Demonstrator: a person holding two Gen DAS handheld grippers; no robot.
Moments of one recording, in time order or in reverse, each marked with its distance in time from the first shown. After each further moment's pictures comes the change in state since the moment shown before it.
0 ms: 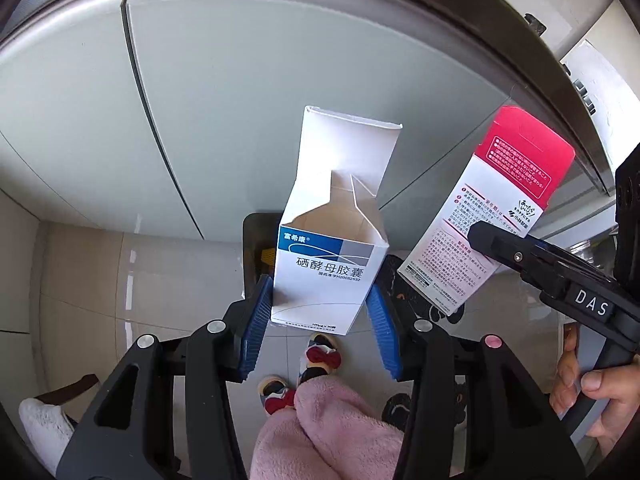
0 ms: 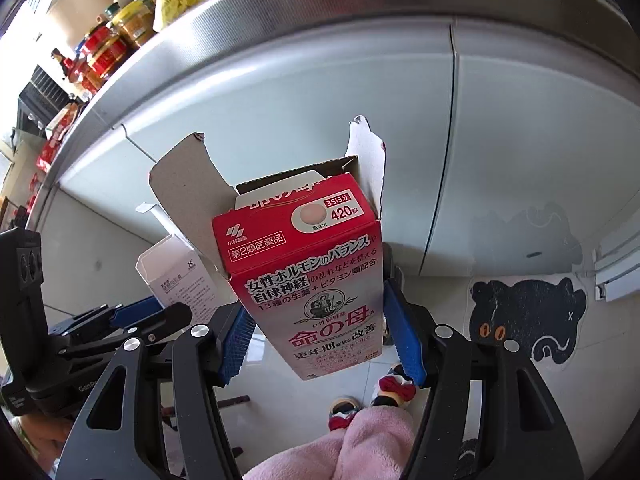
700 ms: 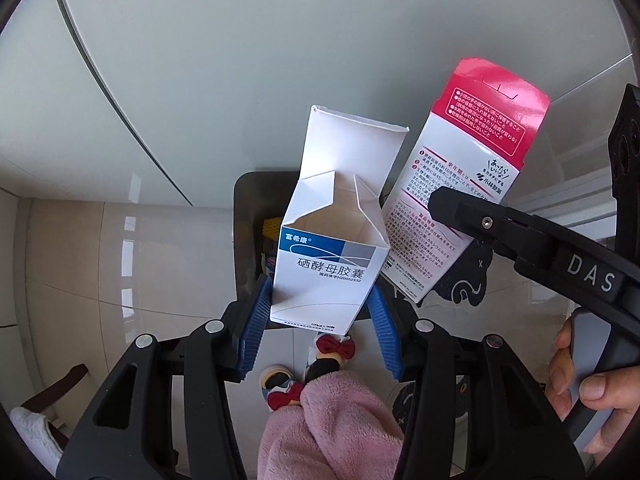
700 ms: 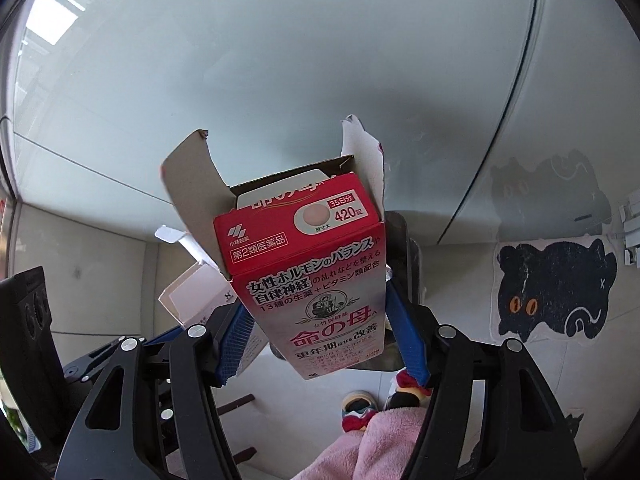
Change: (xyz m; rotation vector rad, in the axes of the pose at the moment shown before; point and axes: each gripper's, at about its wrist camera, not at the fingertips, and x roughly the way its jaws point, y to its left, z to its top) left arm 0.138 0.030 0.003 -0.034 0.177 0.016; right arm 0.139 -0.026 0.017 0.115 0.164 0.015
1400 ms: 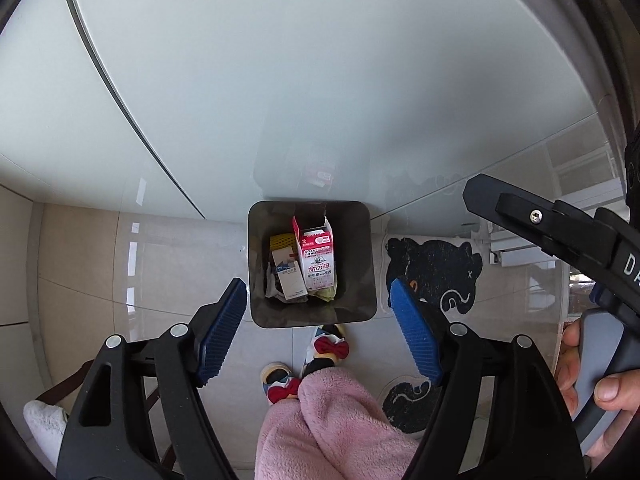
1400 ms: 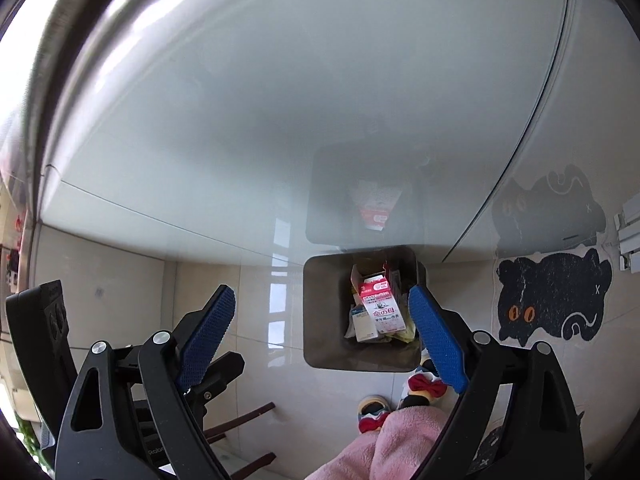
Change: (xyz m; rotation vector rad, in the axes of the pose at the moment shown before) left arm -0.079 -0.005 0.027 -0.015 -0.043 0.002; right arm -0.092 0.037 0.032 -0.006 -0.091 0.019
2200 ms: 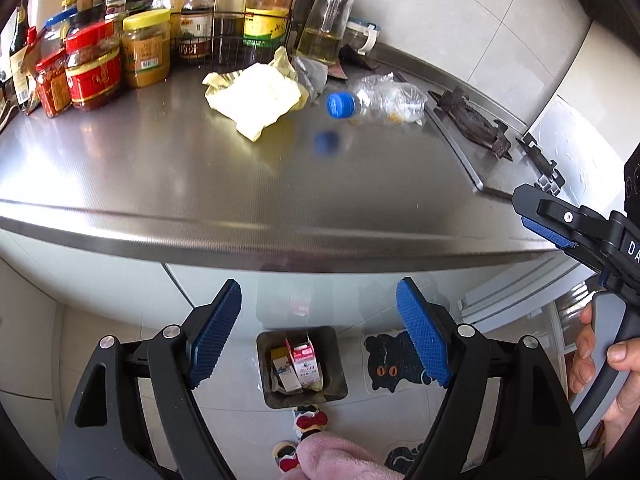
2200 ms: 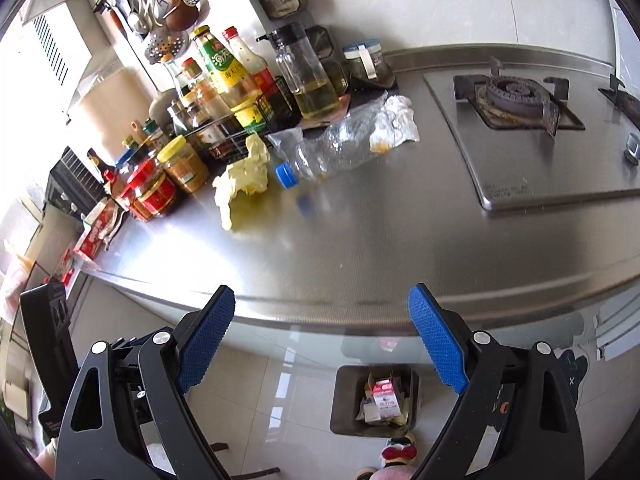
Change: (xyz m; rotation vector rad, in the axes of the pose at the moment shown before) left arm -0.219 -0.038 0.066 0.109 -0.395 -0.037; right arm -0.205 0.068 0.079 -0.133 -0.374 0.046
